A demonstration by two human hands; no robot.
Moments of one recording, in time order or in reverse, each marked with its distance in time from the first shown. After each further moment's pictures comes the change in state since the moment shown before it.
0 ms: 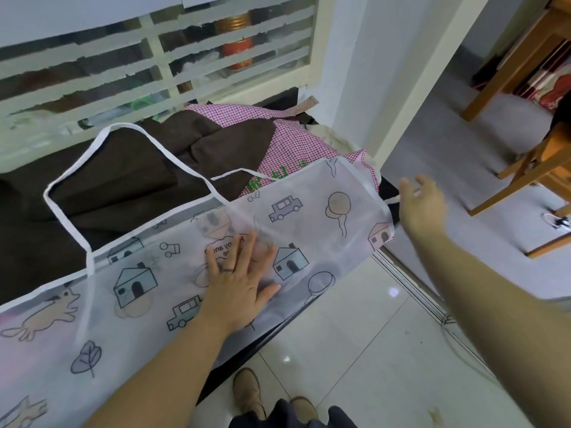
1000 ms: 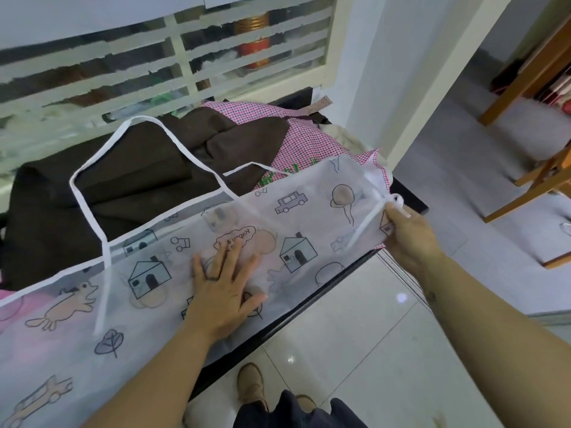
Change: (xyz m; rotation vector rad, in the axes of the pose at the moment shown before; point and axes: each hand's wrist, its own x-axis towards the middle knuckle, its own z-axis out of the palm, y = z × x) left_hand -0.040 -0.018 -0.001 -0.133 -0.049 -0.117; right_hand -0.041 0.006 0.009 0.815 -0.404 0.305
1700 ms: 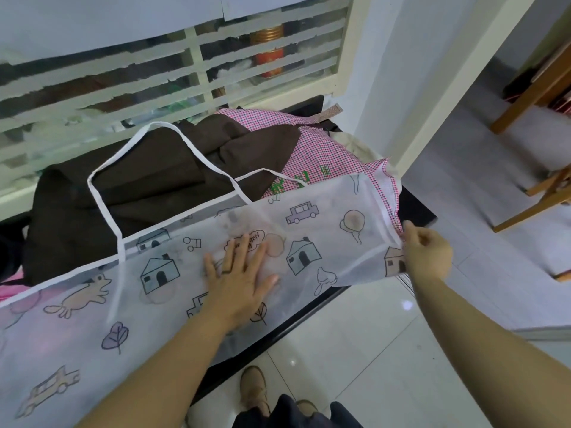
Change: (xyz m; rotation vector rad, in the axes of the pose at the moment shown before) left_hand 0.018 0.020 -0.035 -0.110 -0.220 -0.145; right_hand -0.005 0.021 -0.012 -0.605 0.430 -0.212
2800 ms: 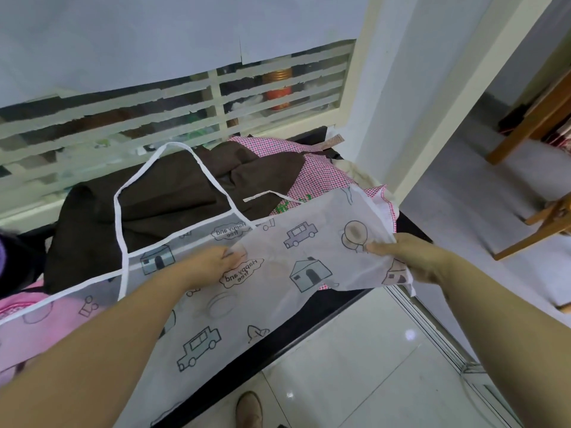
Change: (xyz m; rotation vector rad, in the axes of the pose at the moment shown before) left_hand 0.014 -0.034 -0.100 -0.386 -0.253 -0.199; right_hand 0.036 -0.048 -0.016 0.060 -1.067 0.094
